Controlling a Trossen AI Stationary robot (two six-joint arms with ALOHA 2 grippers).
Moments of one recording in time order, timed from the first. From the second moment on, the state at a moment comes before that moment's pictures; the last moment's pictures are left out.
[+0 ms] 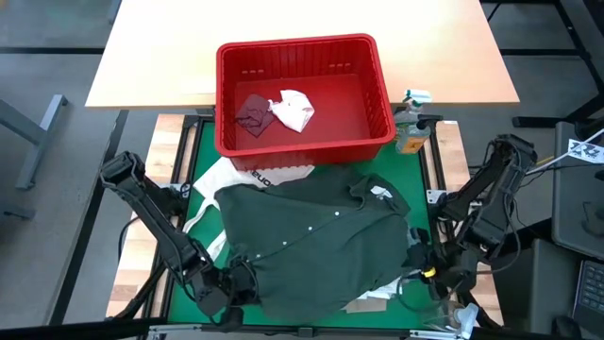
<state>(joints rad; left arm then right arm) -0.82 1.57 1.18 -0.37 -0.34 -0.97 1.03 1.14 0.99 -0.86 0.28 0.88</state>
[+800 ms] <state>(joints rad) -0.79 1.57 1.18 -0.37 -0.34 -0.97 1.07 1.24 0.99 -0.87 0.27 0.78</state>
